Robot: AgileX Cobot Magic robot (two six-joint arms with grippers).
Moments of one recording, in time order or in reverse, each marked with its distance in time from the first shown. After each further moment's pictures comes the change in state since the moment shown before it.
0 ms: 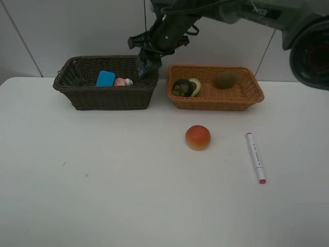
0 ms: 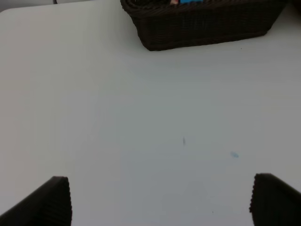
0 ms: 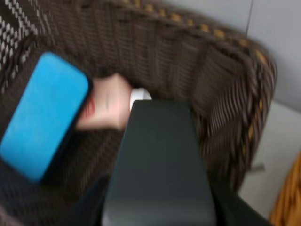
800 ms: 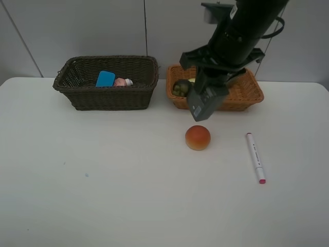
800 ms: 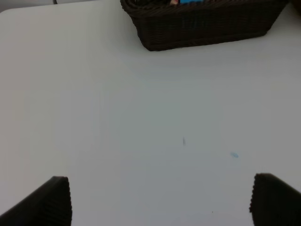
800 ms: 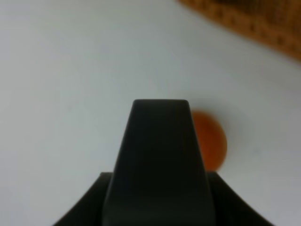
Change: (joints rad) left arm 0.000 0.000 0.000 0.000 0.000 0.000; right arm -0.001 -0.616 0.691 -0.100 0.293 0.130
